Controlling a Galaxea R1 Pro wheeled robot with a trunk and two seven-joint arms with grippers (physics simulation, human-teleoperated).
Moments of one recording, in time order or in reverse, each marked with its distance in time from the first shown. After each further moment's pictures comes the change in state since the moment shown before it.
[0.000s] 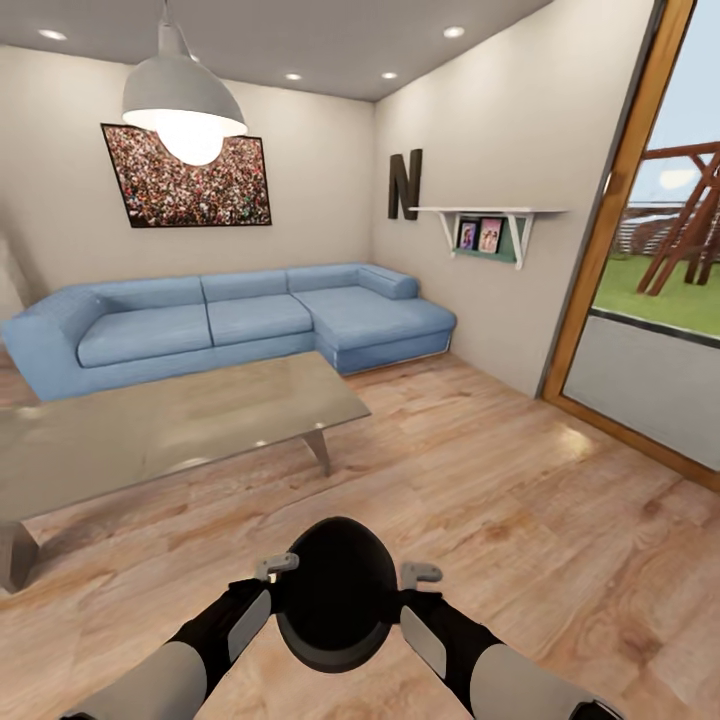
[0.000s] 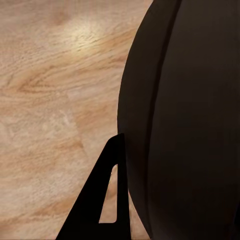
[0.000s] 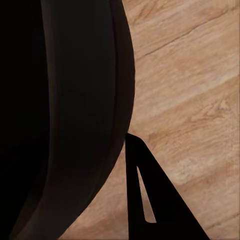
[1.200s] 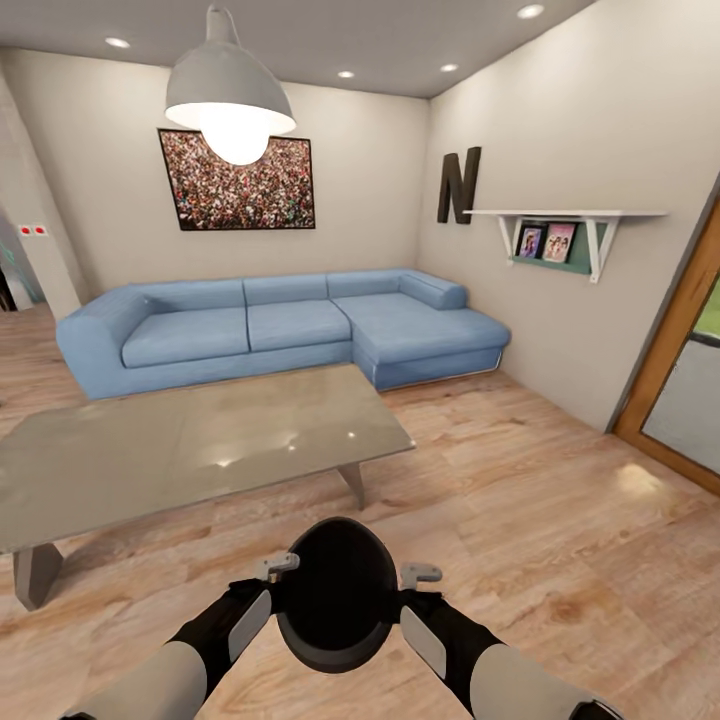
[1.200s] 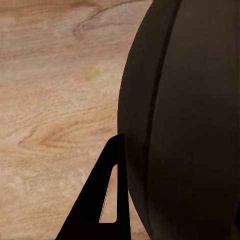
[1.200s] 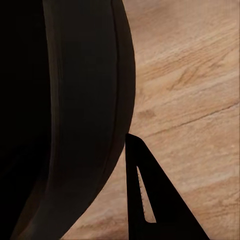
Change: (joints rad) left arm 0.000 0.000 -0.004 0.000 0.003 0.000 0.000; right arm 0.000 0.000 0.001 0.000 -0.001 0.000 -0.003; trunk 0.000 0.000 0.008
